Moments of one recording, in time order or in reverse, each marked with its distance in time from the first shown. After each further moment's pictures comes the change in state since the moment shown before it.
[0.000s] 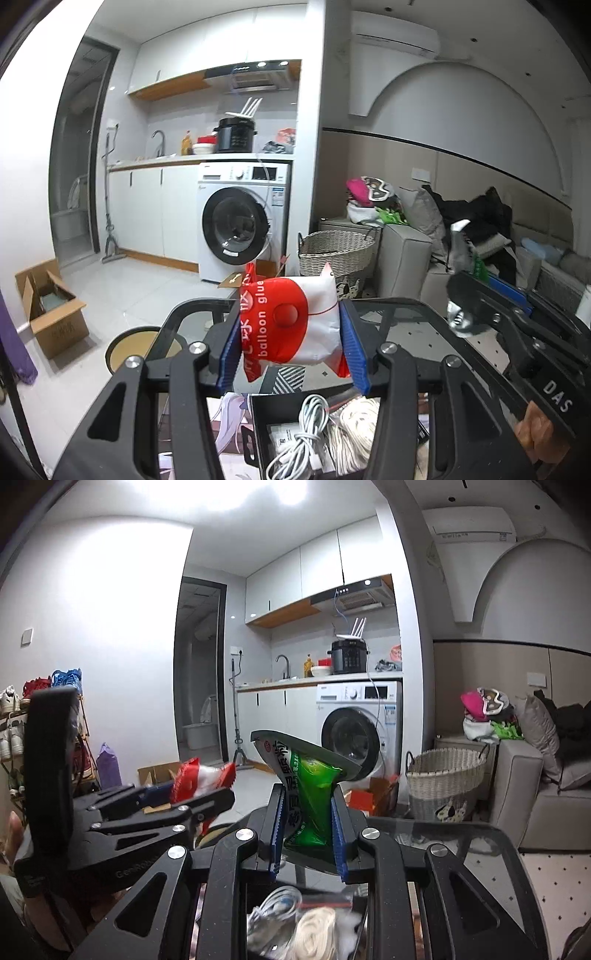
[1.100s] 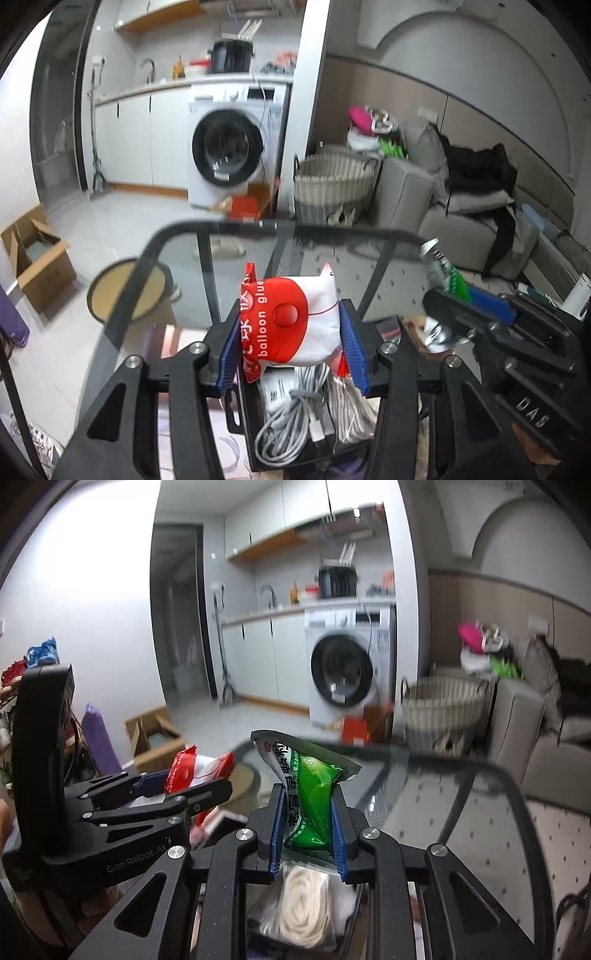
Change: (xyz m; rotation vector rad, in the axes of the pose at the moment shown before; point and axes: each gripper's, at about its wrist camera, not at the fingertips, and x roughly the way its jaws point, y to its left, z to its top) left arm 0.064 0.004 -0.029 -0.039 0.336 -0.040; right arm 0.086 -0.030 -0.016 0.067 0.338 -0.017
